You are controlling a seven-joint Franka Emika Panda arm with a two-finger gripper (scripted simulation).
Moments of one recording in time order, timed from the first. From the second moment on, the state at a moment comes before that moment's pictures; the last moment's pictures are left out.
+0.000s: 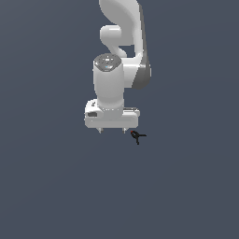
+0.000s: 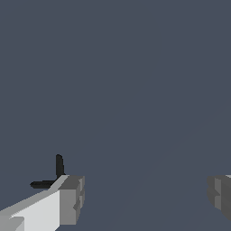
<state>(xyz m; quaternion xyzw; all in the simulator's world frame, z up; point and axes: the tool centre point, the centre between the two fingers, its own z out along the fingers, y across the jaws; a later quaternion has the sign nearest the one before) 0.021 -0.030 0.175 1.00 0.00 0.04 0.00</state>
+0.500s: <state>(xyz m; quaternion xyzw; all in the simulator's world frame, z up) 0.008 0.000 0.146 1.00 0.09 0.03 0.01</state>
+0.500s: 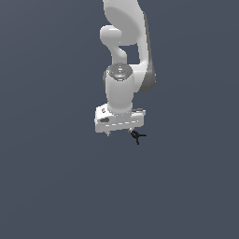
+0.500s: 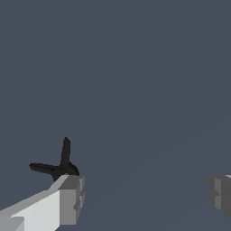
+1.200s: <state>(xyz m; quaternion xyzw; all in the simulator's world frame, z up) -0.035 0.075 0.081 0.94 0.33 0.00 0.00</state>
